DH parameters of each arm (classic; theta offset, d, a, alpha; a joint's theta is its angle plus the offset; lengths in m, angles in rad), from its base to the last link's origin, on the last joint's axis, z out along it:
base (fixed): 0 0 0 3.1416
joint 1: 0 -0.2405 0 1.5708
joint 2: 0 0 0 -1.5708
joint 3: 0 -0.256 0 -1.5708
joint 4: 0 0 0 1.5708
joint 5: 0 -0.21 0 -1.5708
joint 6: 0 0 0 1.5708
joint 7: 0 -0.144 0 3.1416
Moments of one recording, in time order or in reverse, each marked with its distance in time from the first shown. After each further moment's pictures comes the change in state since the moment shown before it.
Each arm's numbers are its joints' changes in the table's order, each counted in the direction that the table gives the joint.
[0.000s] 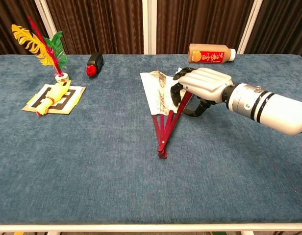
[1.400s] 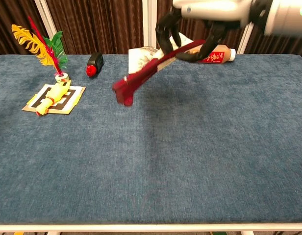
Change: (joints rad) left arm 0.264 -0.087 0.100 -0.049 -0.101 0.154 0.584; right arm -0.191 0.683 0.042 0.846 0.025 -0.038 -0.036
